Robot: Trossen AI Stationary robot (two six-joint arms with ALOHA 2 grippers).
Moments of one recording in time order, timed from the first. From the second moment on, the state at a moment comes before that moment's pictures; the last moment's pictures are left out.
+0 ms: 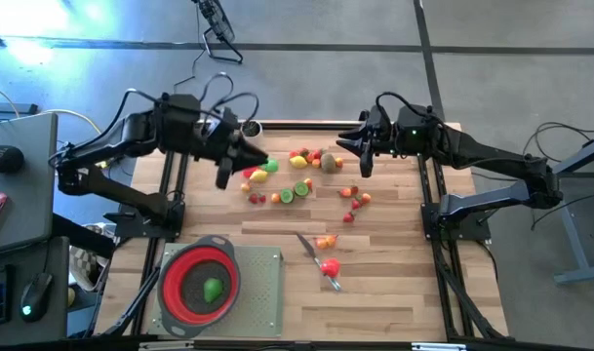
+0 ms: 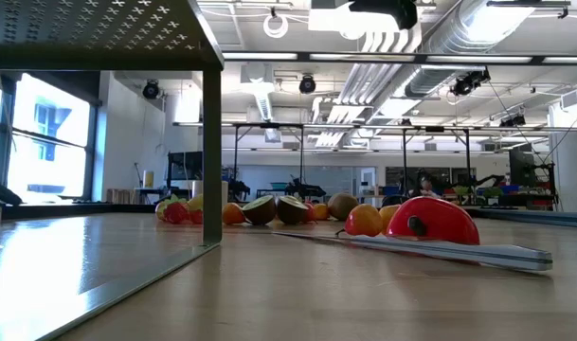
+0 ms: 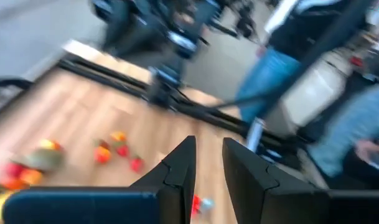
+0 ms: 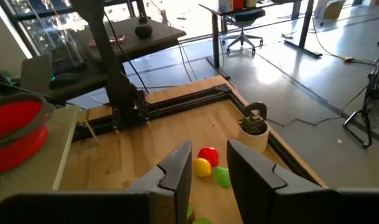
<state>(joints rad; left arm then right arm) 0.12 1.19 1.64 -0.70 0.16 -0.37 -0.30 1.12 1.15 -0.29 -0.05 0.12</state>
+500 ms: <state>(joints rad) 0.19 1.28 1.64 -0.67 0.06 -0.36 -0.30 1.12 1.15 -0.39 -0.05 0.10</state>
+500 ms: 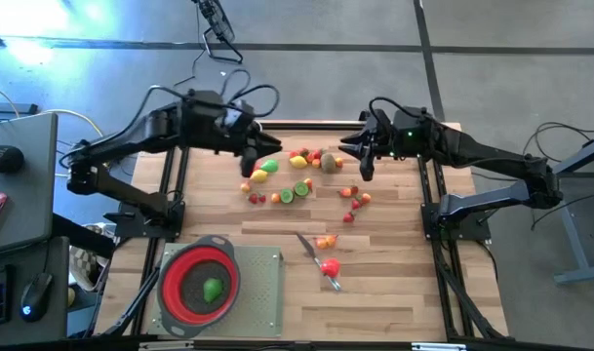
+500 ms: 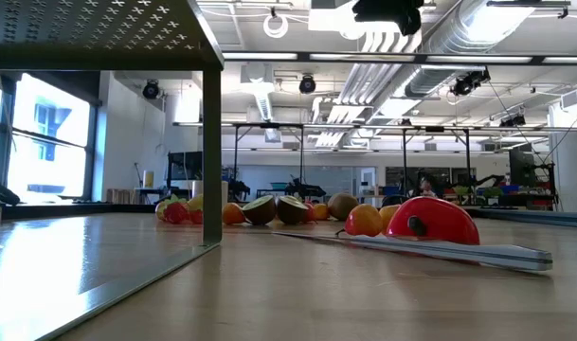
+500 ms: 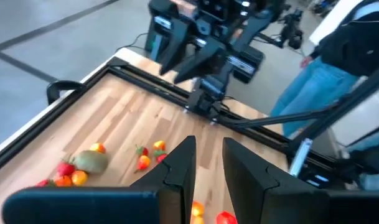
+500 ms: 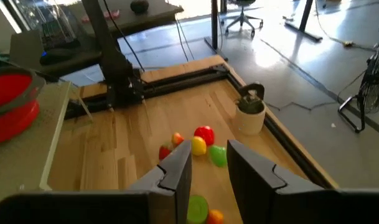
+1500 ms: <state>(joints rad) 0.30 1.31 1.64 -0.63 0.10 -0.27 -0.34 1.32 1.08 -0.77 0.10 0.54</state>
